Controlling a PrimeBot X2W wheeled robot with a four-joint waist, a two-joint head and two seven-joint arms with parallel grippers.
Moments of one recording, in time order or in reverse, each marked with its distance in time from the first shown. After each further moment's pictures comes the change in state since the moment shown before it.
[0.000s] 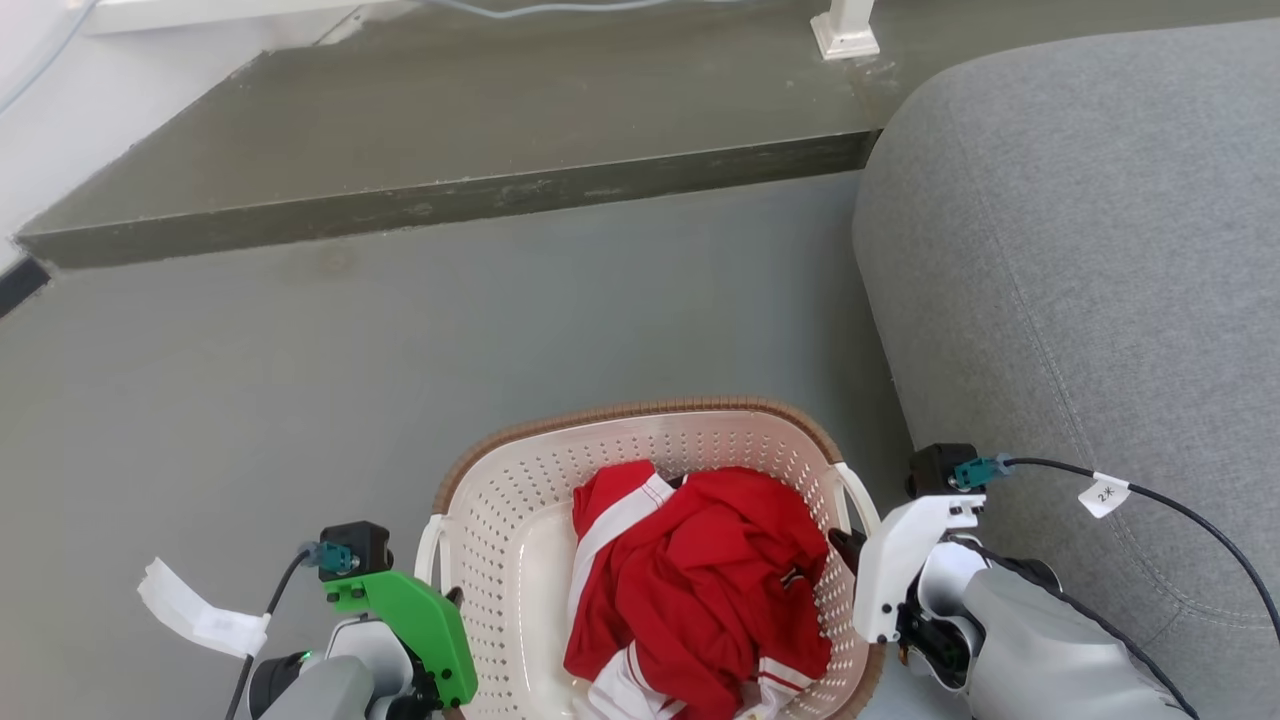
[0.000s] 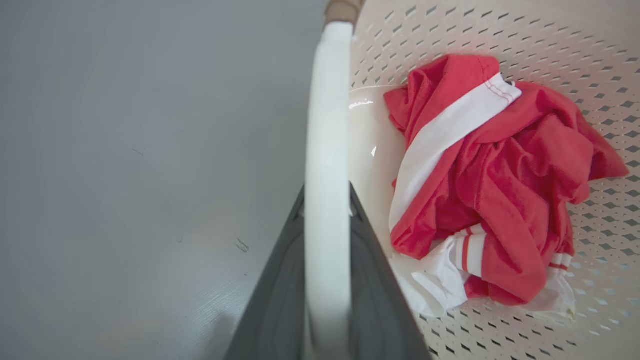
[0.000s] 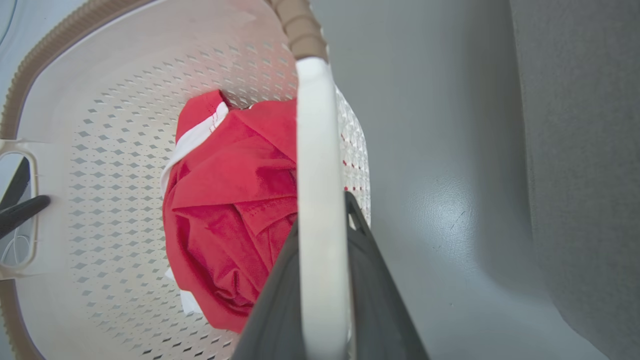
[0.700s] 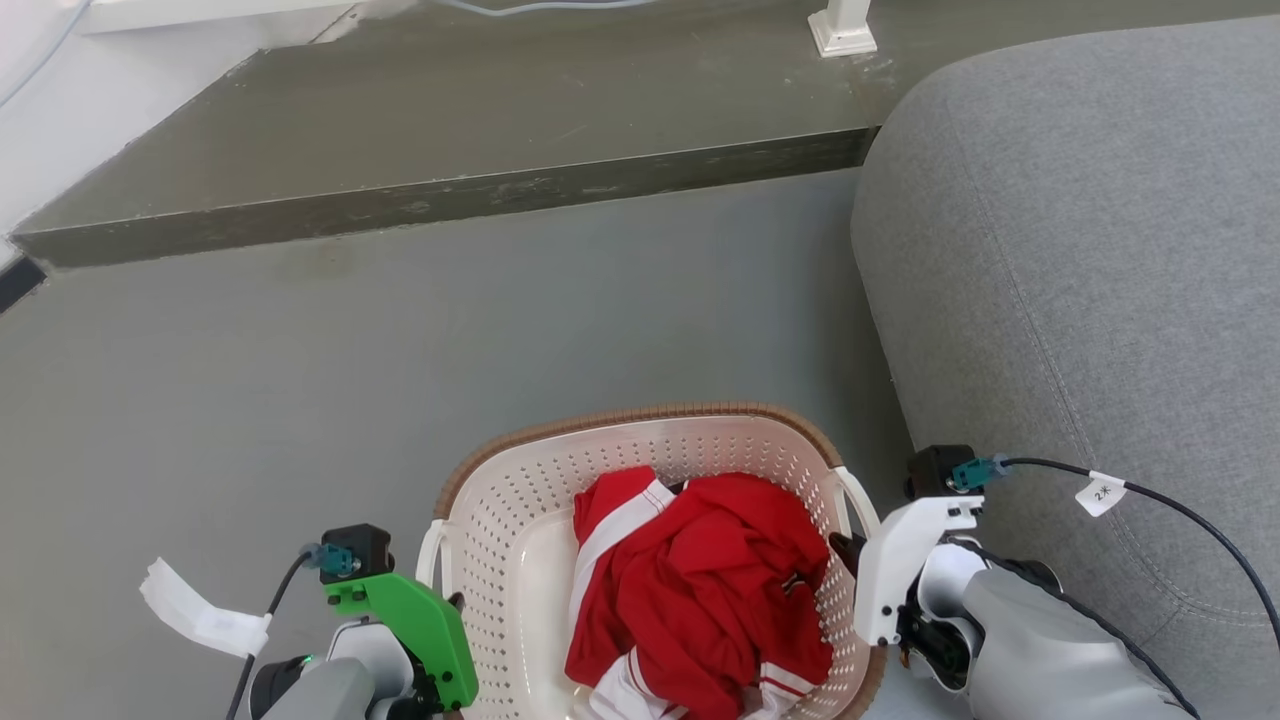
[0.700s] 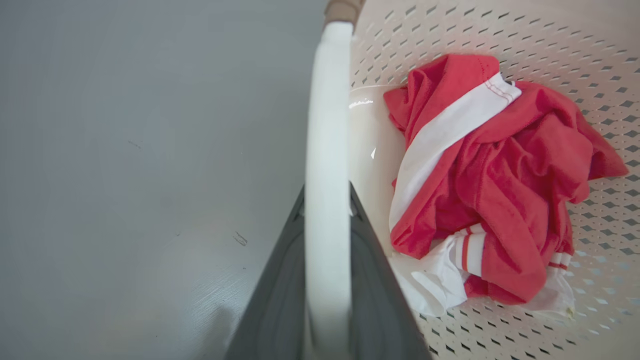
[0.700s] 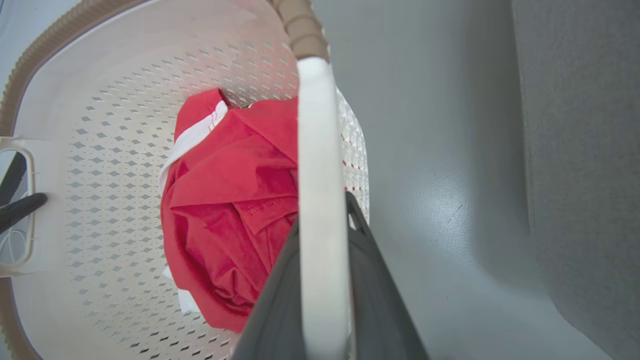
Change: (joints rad) left arm -0.002 0.000 -0.022 0.007 -0.023 0.000 0.011; right arm -0.009 -0.001 0.036 0.016 0.026 0.000 0.007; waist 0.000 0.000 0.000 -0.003
